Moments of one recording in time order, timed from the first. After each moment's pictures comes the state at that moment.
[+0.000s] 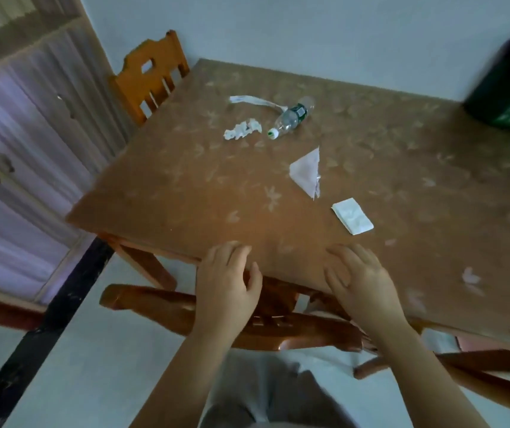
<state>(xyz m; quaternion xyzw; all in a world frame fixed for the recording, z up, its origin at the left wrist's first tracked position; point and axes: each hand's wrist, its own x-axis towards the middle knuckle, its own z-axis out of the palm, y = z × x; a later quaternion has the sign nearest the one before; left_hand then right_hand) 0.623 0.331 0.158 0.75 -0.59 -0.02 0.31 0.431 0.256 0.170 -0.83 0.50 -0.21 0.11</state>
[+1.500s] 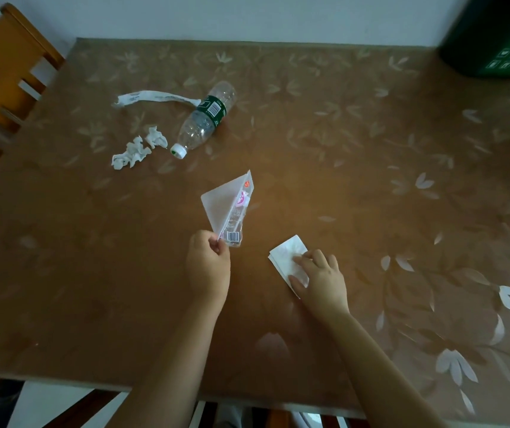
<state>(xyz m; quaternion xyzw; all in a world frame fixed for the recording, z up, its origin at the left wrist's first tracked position) 0.560 0.026 0.033 0.82 -0.41 -0.12 0.37 0.372 0.022 0.000 -0.76 0.60 -0.16 0.19</state>
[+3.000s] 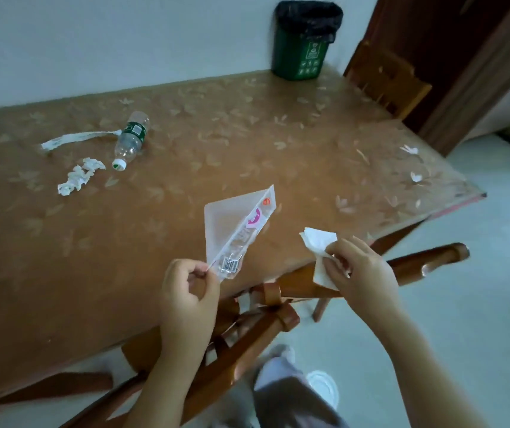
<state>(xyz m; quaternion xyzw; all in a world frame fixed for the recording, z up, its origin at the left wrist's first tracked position) 0.583 0.274 0.163 0.56 -0.65 -0.20 0.47 0.353 0.310 0.183 -0.62 0.73 -0.29 0.04</state>
